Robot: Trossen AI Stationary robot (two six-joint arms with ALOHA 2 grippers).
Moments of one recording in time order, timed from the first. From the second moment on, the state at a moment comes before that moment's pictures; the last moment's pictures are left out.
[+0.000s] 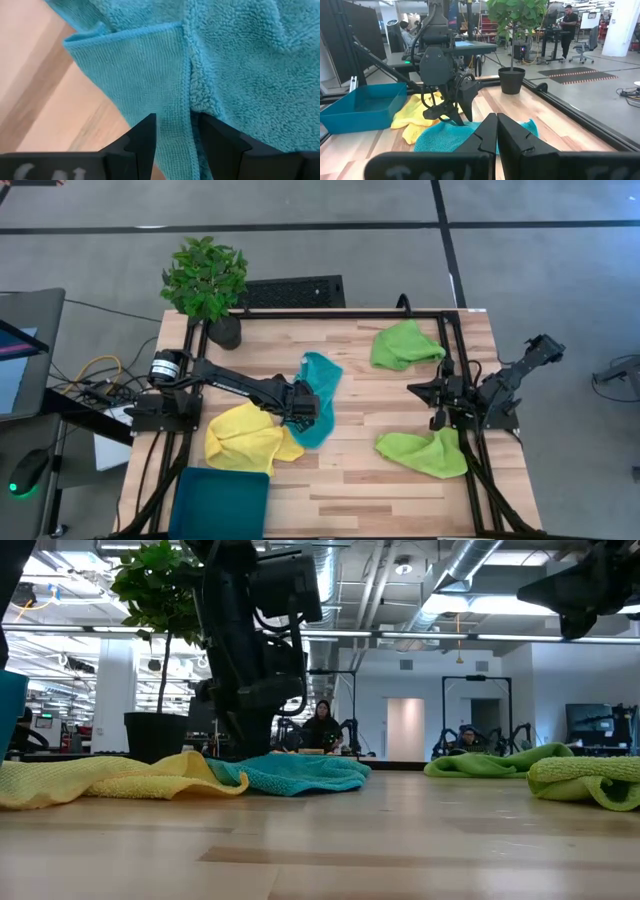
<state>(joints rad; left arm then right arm) -0.08 1.87 1.19 -0.67 -0.36 -0.67 0.63 0.22 0.19 -0.02 0.83 0.03</state>
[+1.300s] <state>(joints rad) -0.11 1.87 1.19 -1.11 -0.45 -1.28 0.63 0.22 0.19 -0.05 0.83 0.03</state>
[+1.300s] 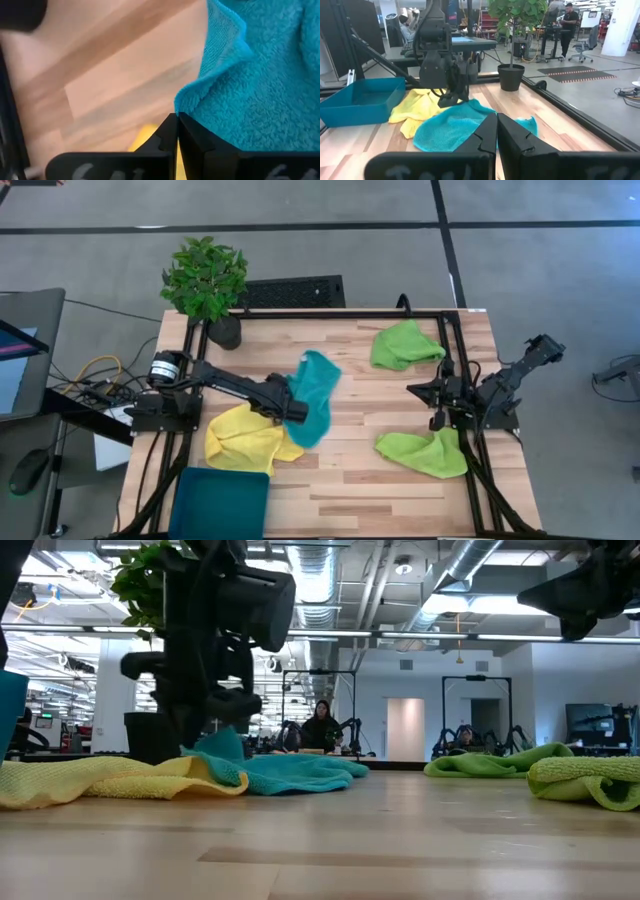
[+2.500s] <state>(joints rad) -0.18 1.84 1.27 -1.23 -0.56 -1.29 0.63 0.22 0.19 -0.02 0.83 -0.03</state>
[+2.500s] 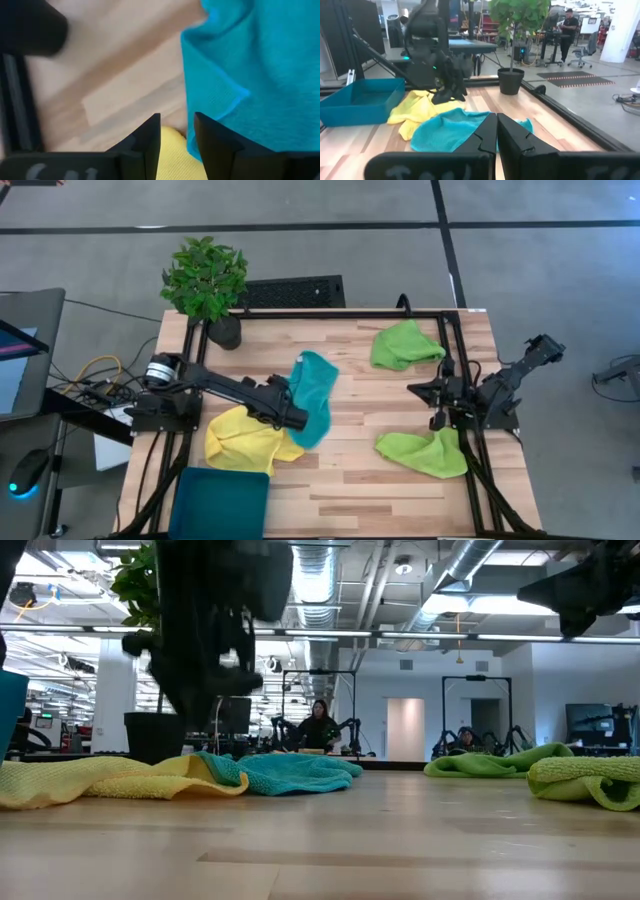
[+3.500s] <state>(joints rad) -0.60 1.65 1.34 -1.45 -0.69 -1.62 0.32 1.15 0.69 -0.24 0.38 -0.08</state>
